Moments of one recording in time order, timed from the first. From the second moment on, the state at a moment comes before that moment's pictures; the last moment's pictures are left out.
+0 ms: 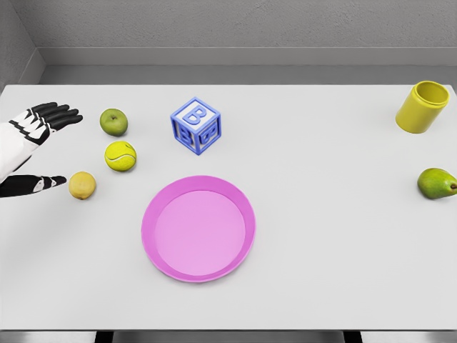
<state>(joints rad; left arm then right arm) 0.14 0.84 0.10 -1.80 -0.31 -0.61 -0.08 0.05 0.00 -0.10 0.06 0.15 -0.28 -0.03</state>
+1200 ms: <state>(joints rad) 0.11 1.20 0.02 -1.78 -0.35 -0.61 -0.08 0.05 0.00 -0.09 0.06 0.15 -0.27 -0.03</state>
